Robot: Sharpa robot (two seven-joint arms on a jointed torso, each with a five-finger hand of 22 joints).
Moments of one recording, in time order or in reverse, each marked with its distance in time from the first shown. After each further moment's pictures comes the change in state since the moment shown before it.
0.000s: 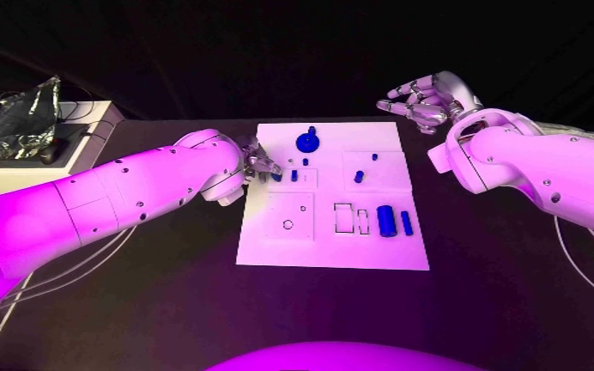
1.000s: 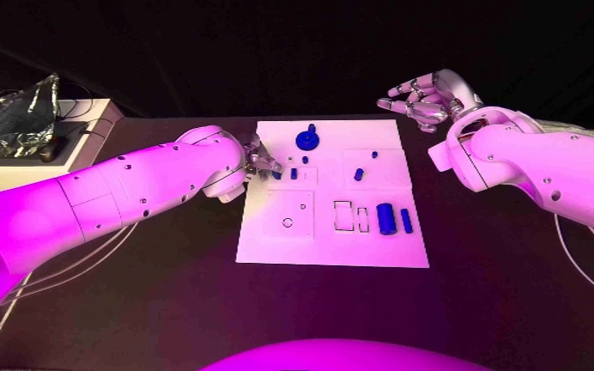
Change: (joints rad) left arm 0.003 0.014 0.000 -0.015 -0.014 0.021 -0.006; left_hand 0.004 -0.004 -0.020 -0.020 0.002 0.000 0.000 -0.007 0.085 -0.002 -0.002 0.006 0.001 0.000 0.000 0.000 0.005 0.000 0.000 0.000 0.000 0.004; right arm -0.001 -0.001 0.000 -0.001 -0.001 0.004 0.000; right_hand 0.000 0.000 0.000 0.000 0.000 0.002 0.002 0.000 -0.001 -0.002 -0.002 0.000 0.000 0.000 0.000 0.000 0.000 0.000 0.000 0.000 0.000 0.000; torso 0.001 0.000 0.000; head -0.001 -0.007
